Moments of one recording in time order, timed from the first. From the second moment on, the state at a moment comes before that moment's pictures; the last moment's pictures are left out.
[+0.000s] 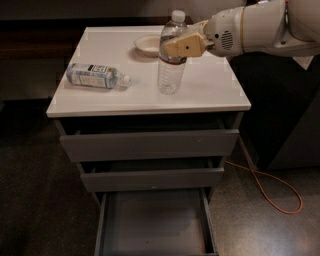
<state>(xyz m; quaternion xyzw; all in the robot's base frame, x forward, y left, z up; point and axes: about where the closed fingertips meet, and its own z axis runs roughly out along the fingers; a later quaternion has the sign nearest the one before) 0.617 -0.058 1.014 -0.42 0.69 0.30 0.50</state>
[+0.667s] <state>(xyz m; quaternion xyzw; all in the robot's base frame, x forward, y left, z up) 0.557 -0.028 1.022 -0.47 0.65 0.34 0.49</state>
